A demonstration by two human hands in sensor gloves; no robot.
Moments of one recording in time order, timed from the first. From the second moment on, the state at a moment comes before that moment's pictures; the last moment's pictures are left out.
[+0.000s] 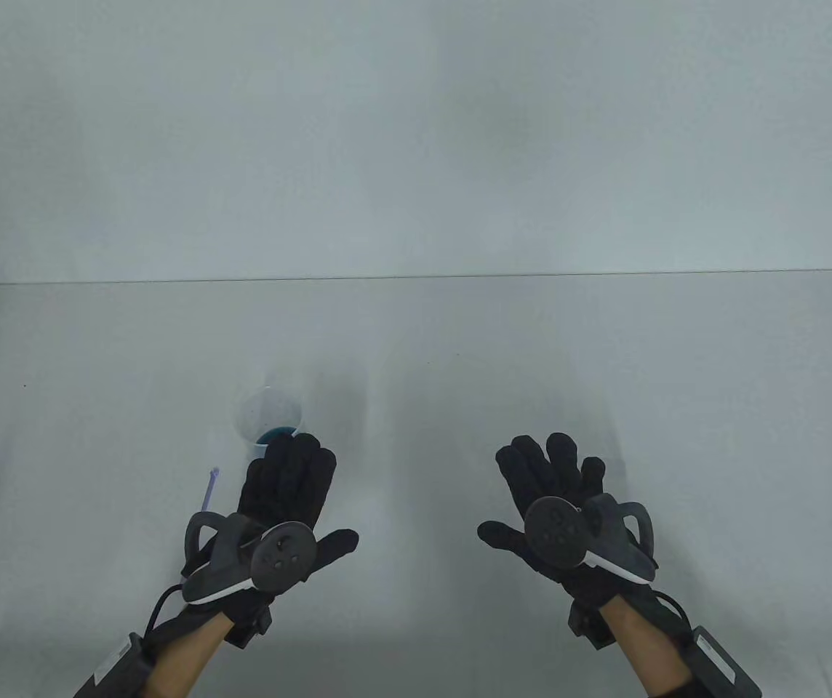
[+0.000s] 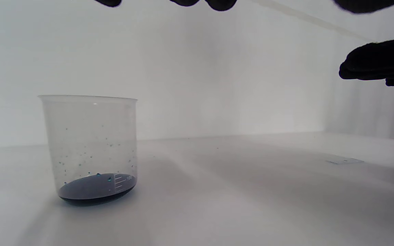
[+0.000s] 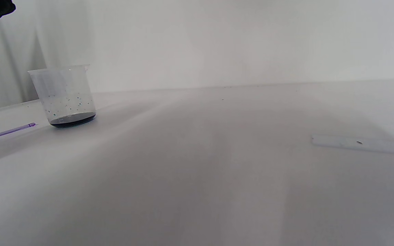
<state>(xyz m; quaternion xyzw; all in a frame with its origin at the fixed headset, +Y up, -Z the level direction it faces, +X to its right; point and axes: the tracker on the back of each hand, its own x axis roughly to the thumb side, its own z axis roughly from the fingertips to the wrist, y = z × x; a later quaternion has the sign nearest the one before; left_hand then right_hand) -0.188 -0.664 -0.274 0.03 -0.24 0.02 0.97 0.147 -0.674 -0.286 0.17 0.01 0.98 0.07</state>
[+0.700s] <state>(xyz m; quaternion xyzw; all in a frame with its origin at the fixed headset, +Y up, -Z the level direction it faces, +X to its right) -0.190 -0.664 -0.275 0.02 -0.23 0.03 0.97 0.145 -0.675 -0.286 0.17 0.03 0.98 0.06</state>
